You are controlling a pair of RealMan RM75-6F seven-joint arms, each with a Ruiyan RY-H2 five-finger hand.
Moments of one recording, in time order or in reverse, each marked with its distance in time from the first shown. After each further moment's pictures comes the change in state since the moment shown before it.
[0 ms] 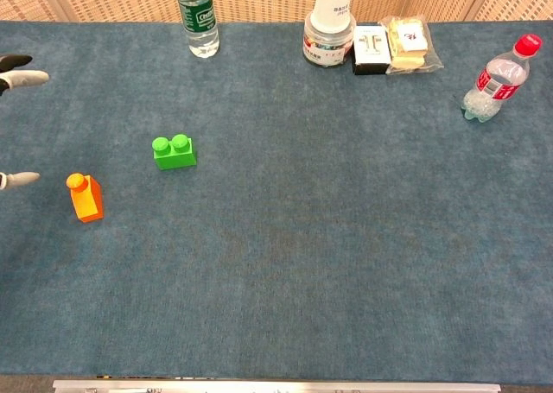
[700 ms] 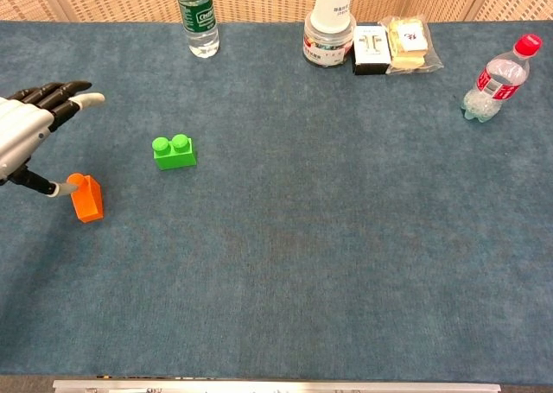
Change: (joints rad) left arm -0.073 -0.080 -0.028 -0.137 -0.199 -0.173 0.505; right arm -0.007 0.012 0.003 -0.002 -0.006 0.006 0.018
